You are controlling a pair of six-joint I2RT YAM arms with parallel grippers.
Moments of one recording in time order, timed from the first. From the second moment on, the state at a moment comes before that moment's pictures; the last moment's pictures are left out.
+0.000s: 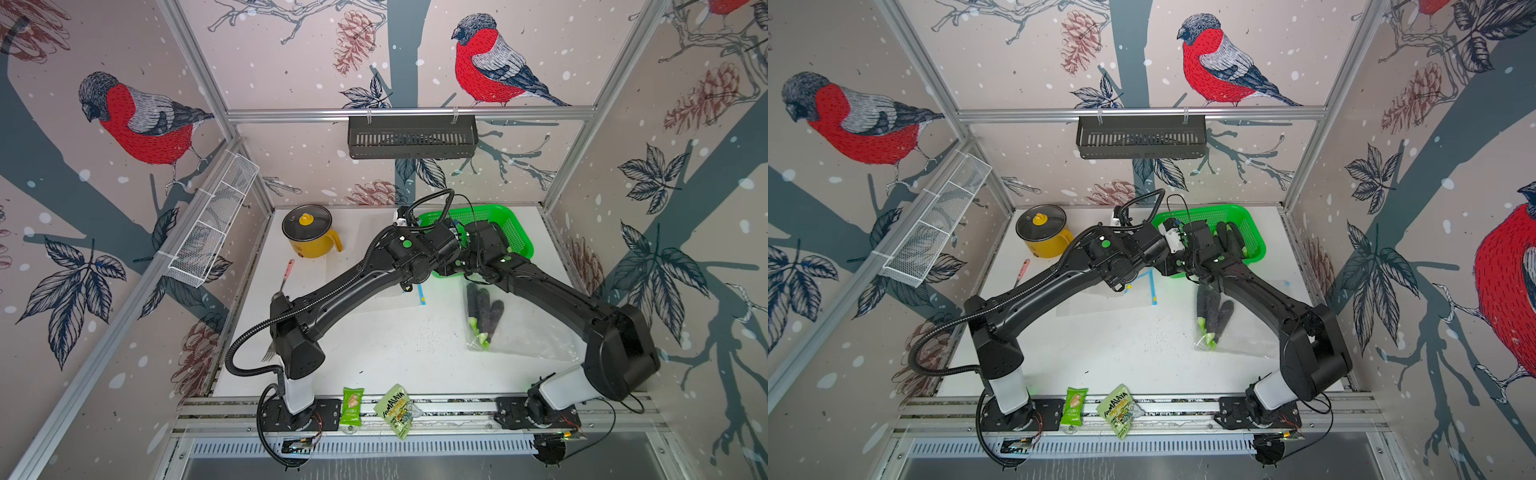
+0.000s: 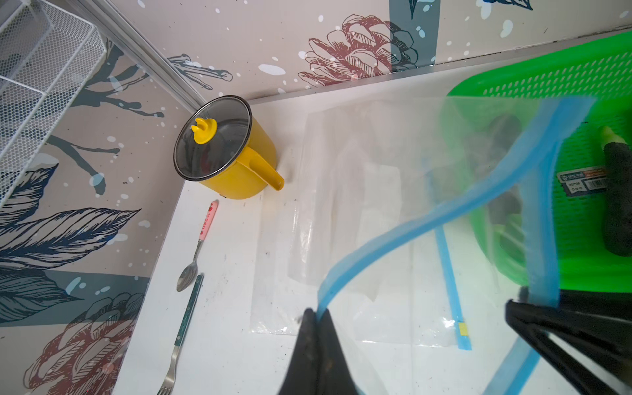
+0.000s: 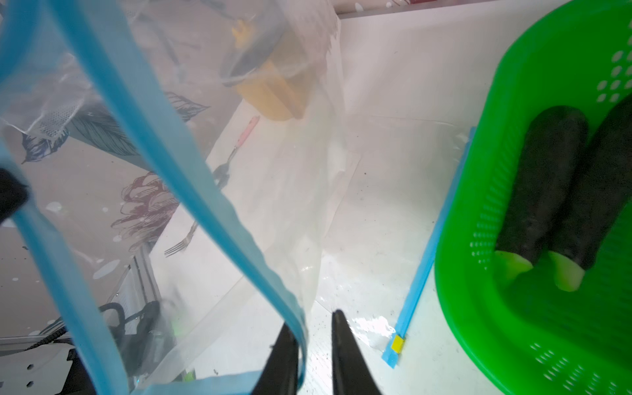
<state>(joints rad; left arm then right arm) -0.96 1.82 1.95 -1.39 -0.87 -0.80 0.51 1.50 1.10 -0.21 -0.53 0.31</state>
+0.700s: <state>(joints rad) -0.87 1.68 1.69 -0.99 -0.65 -0.65 0.18 1.70 1.21 -0.18 -0.60 0.24</state>
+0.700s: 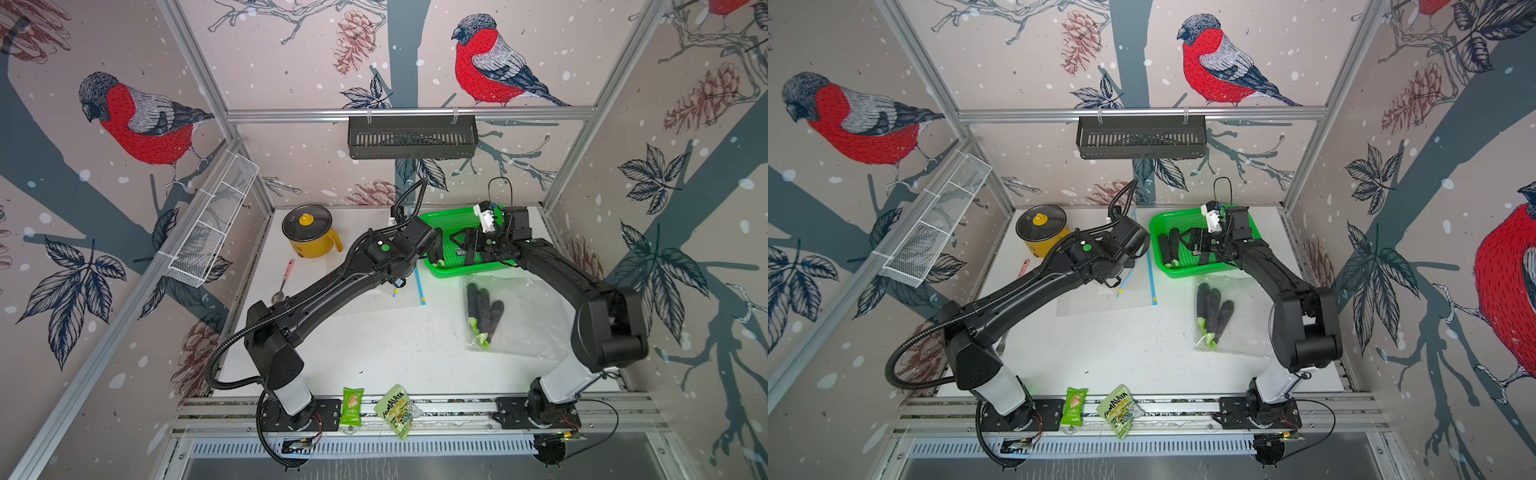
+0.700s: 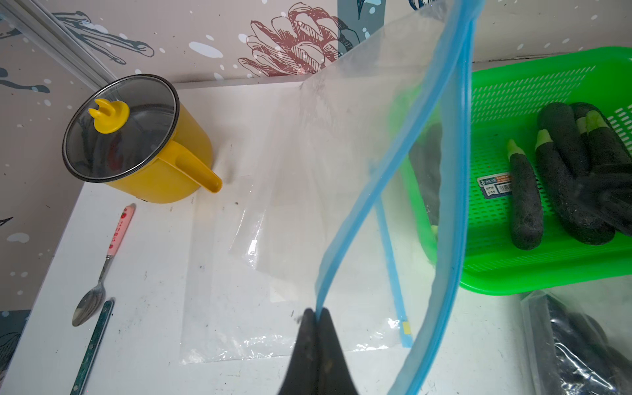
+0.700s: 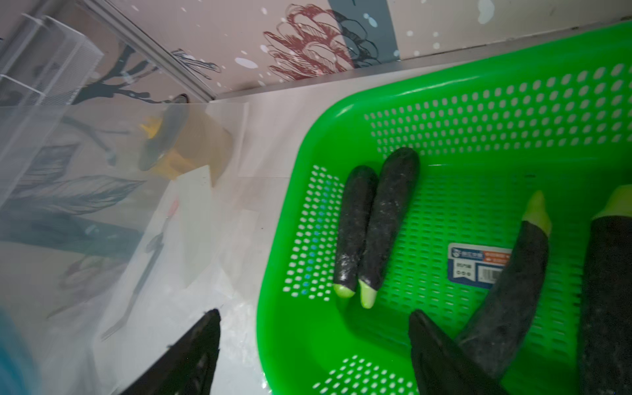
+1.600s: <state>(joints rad) -0.86 1.63 1.64 -0.93 -0.60 -0.62 0.28 2.26 1.66 -0.19 -0.29 0.29</state>
